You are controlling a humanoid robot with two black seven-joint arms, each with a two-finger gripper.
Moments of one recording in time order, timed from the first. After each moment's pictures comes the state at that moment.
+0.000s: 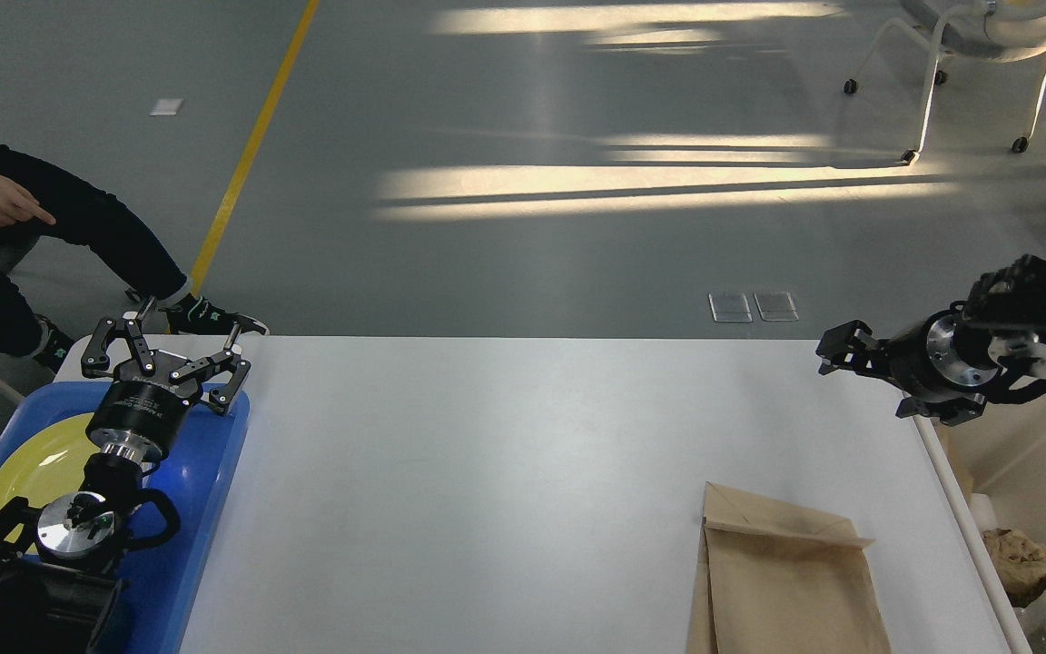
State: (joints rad) left arm -0.44 0.23 -1.29 -0.53 -0.19 -0.65 0.03; right arm 1.62 -0.49 -1.11 1.09 0.03 0.35 -0.11
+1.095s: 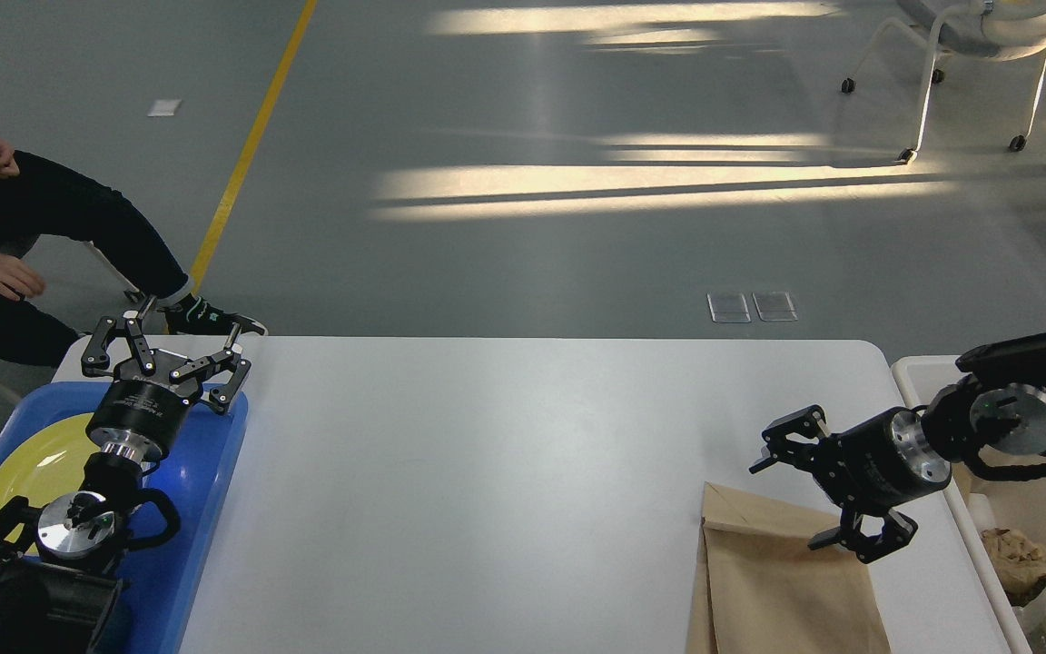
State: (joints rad) left arm -0.44 0.23 -1.29 -0.53 -0.19 -0.65 0.03; right arm 1.44 -0.50 -1.09 1.16 0.48 0.53 -0.11
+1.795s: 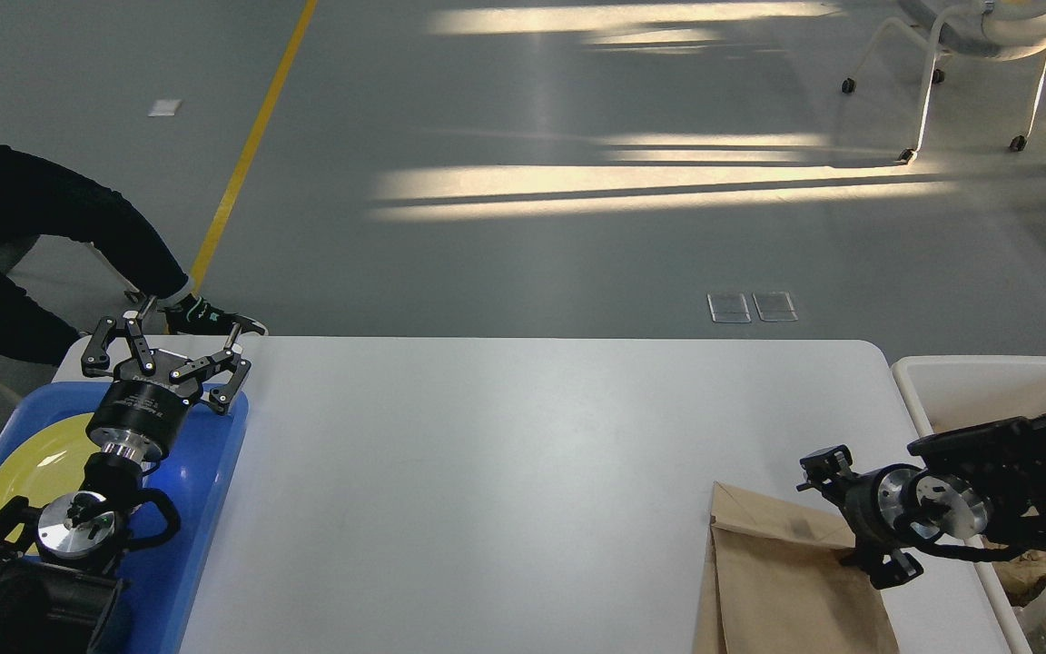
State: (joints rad) left arm -0.44 0.23 -1.29 -0.53 -0.19 -0.65 0.03; right arm 1.22 -0.48 -0.93 1.12 0.50 -0.01 -0.11
